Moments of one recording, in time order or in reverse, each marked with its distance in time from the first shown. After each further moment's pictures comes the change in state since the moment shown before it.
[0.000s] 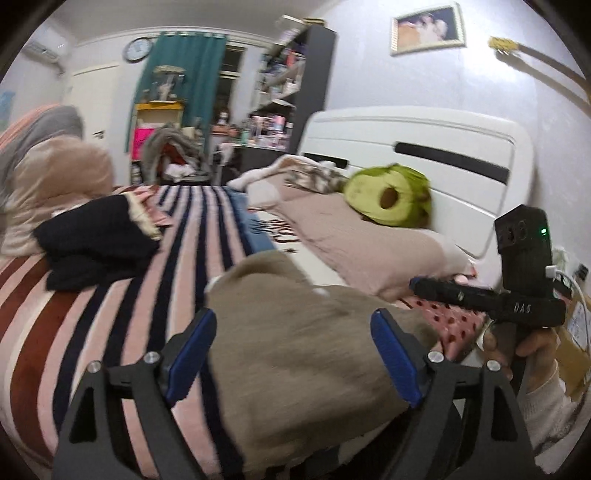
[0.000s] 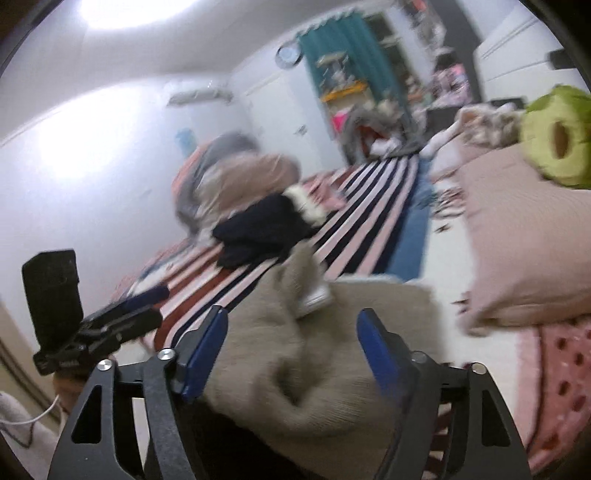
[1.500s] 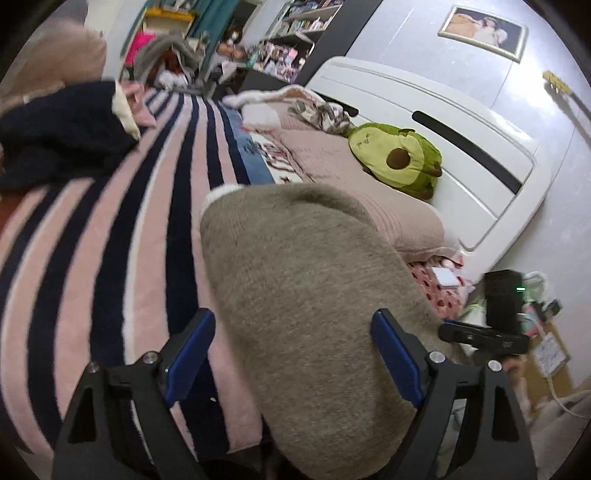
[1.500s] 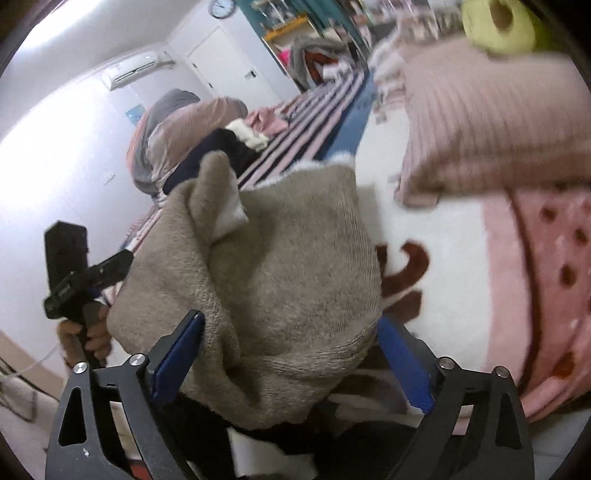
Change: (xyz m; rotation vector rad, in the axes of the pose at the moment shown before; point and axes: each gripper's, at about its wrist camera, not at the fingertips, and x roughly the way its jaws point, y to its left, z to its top) left arm 0.098 0.063 -0.027 -0.233 0.290 -0.211; right arm 0.008 -0.115 -0.065 0.307 0.217 0.002
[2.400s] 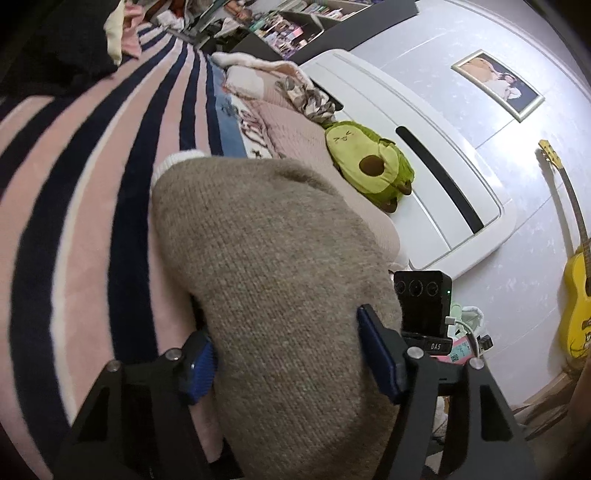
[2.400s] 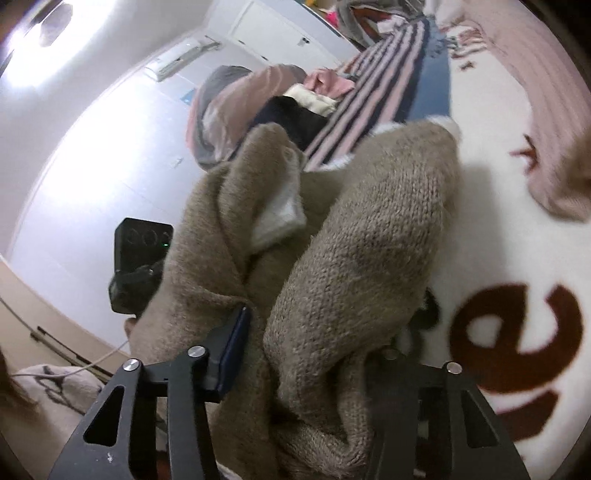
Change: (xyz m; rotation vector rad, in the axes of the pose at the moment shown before) left arm 0.032 0.038 0.009 -0.199 0.064 -0.281; right arm 0.076 0.020 0.040 -0.062 0.098 0.334
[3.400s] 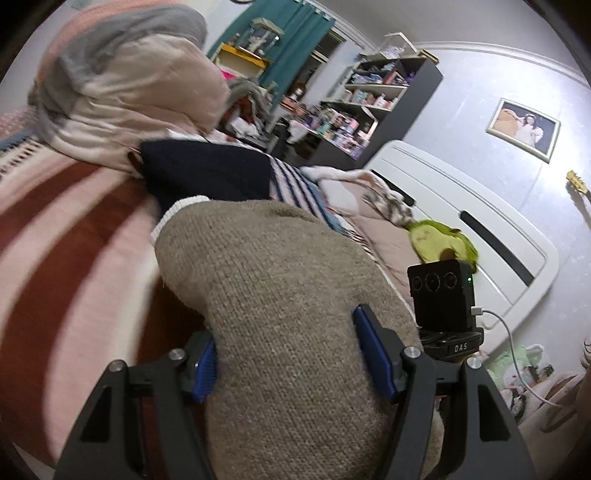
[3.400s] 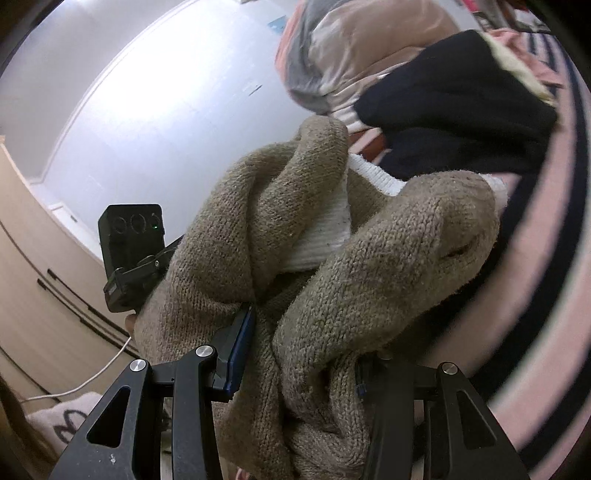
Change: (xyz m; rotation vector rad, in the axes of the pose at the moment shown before) left arm -0.273 0.108 0.045 0.088 -0.347 0.371; right arm 0.305 0.173 0.099 -0.261 0.262 0.222
